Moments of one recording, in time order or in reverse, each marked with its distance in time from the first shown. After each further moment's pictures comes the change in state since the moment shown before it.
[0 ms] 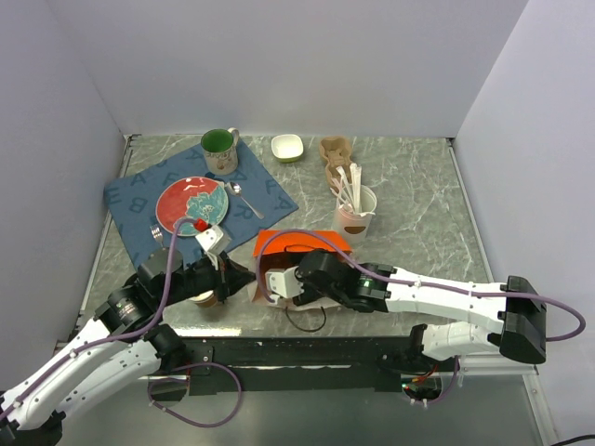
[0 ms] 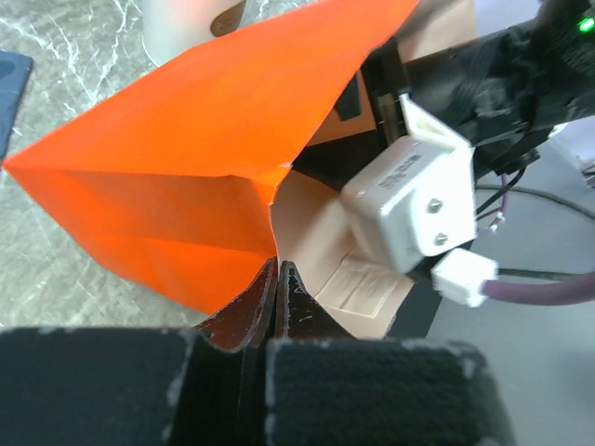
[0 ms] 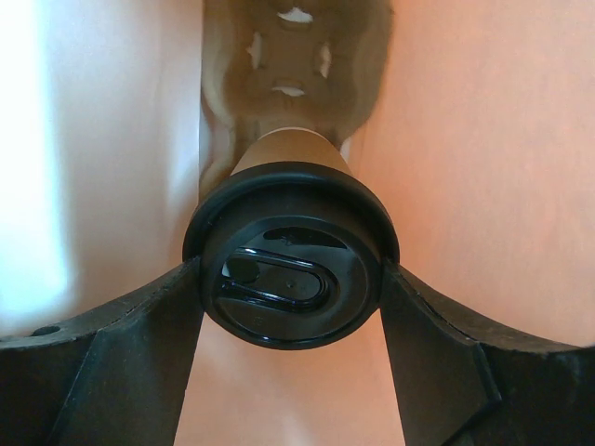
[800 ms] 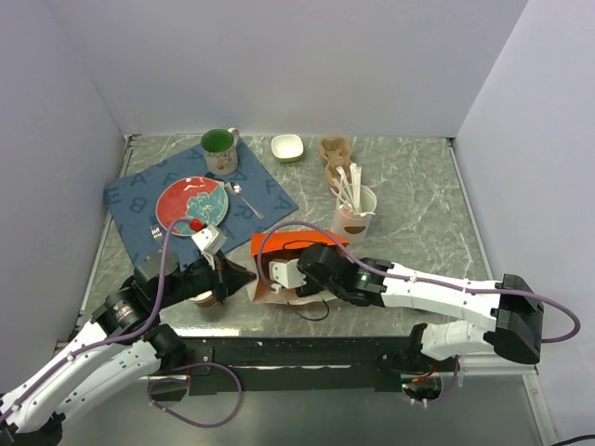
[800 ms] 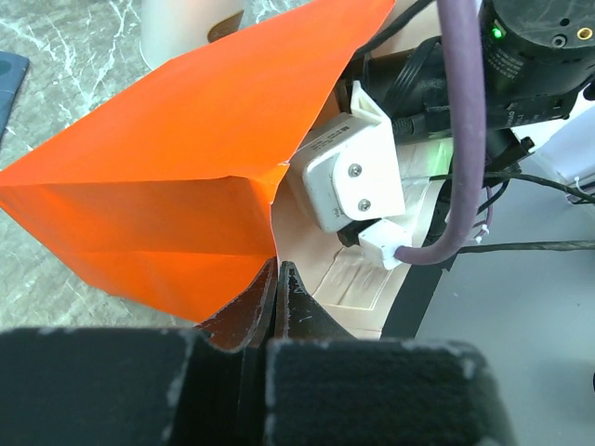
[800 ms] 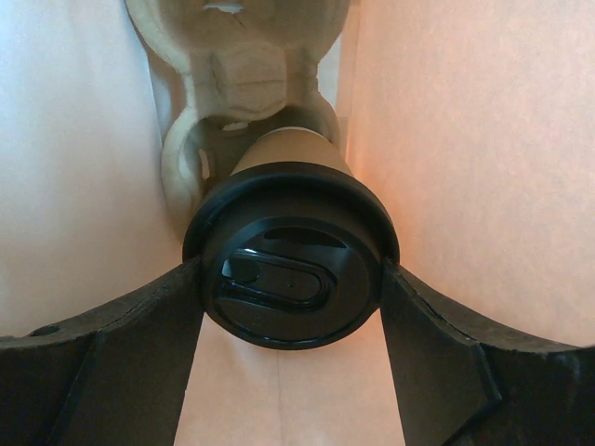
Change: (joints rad) left arm 0.000 -0.024 -0.001 0.002 -0.007 -0.051; right arm -0.061 0.032 -0.005 -0.003 0.060 0.005
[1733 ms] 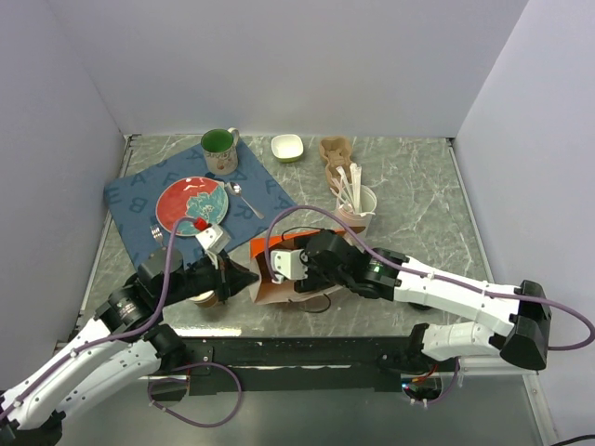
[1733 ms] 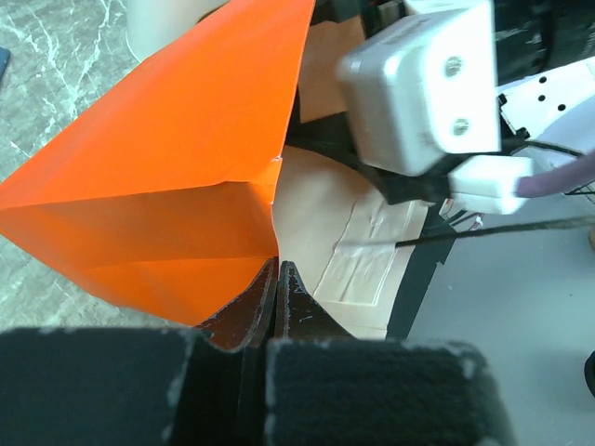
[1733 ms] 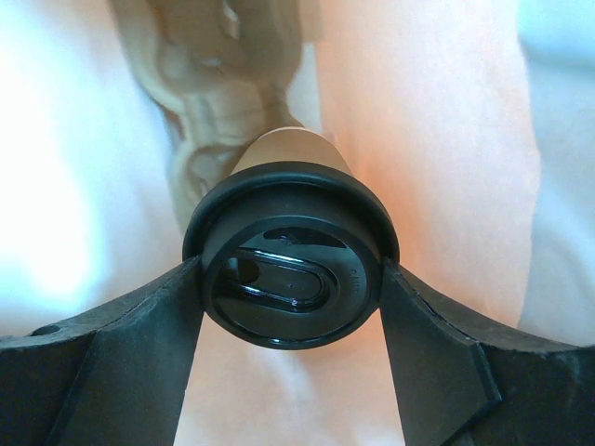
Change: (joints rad) left arm 0.000 0.026 0.000 0.010 0.026 -0.002; right arm -0.035 -0.045 0.111 -0.106 -0.152 0.080
